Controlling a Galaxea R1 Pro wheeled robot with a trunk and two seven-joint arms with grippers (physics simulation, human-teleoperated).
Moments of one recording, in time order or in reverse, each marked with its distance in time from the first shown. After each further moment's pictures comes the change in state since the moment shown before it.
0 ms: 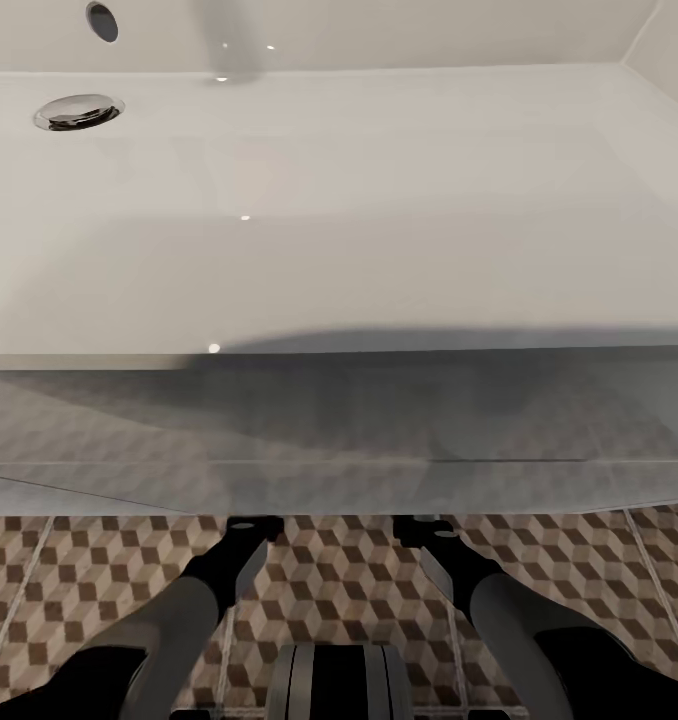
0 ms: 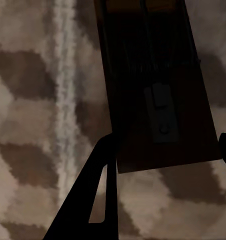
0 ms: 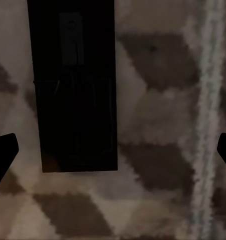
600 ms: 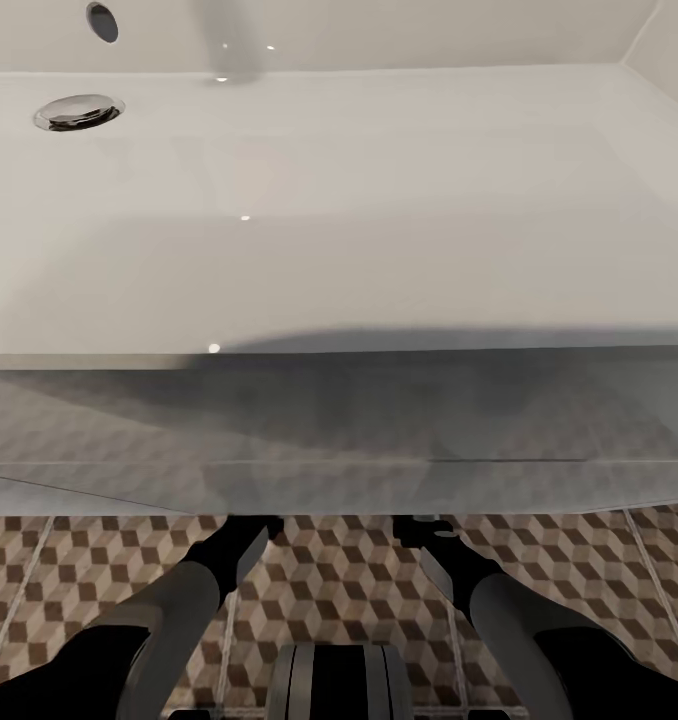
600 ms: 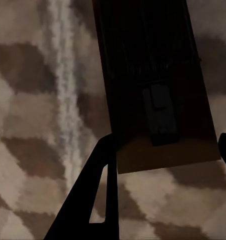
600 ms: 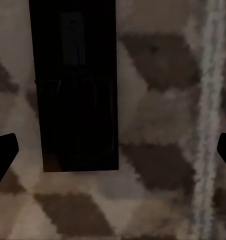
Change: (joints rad) left arm -0.053 0.002 -0.003 0.036 -0.010 0.122 0.000; right arm 0.000 0.001 -0.001 0.000 0.001 0.000 0.000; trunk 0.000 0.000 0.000
